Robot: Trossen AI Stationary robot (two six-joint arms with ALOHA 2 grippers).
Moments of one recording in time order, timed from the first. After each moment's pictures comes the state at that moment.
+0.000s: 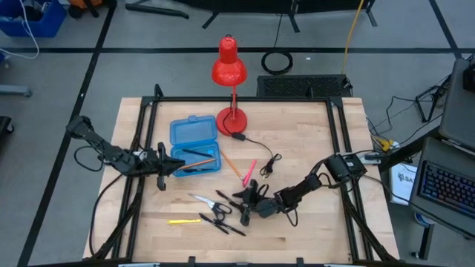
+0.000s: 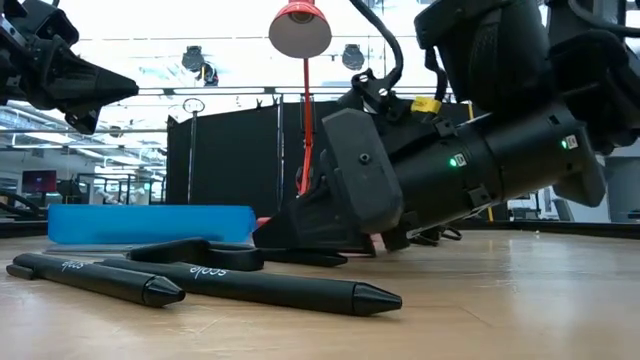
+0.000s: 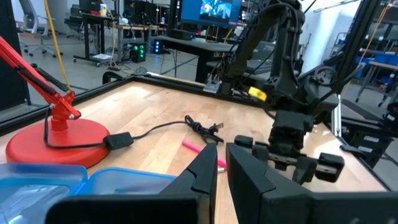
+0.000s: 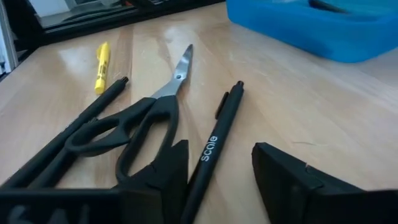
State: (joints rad) left arm -0.60 0.22 0.01 0.17 -0.73 -0.22; right arm 0.44 2.28 0.84 0.84 0.57 0.46
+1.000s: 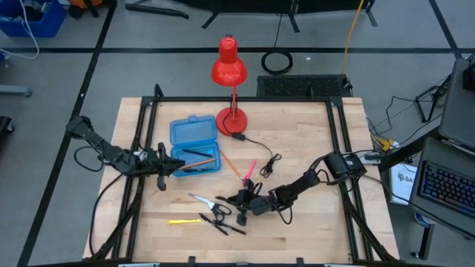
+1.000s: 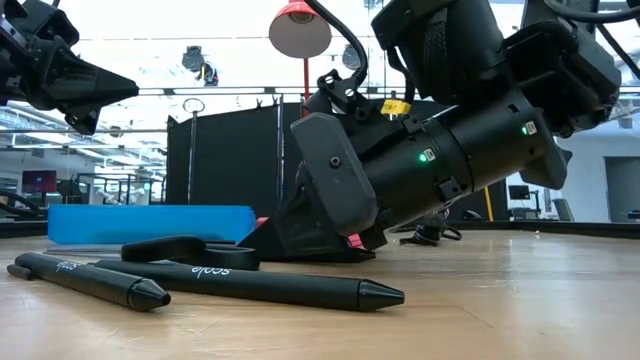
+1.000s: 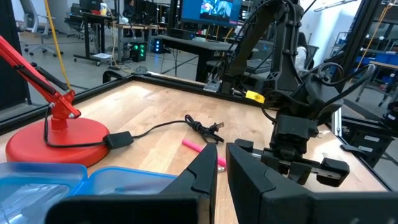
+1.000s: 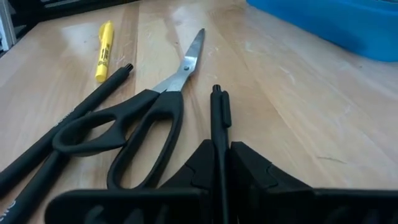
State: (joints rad) left arm -0.60 0.23 0.01 0.18 -0.73 -0.22; right arm 0.39 2.28 0.92 0.68 0.49 0.43
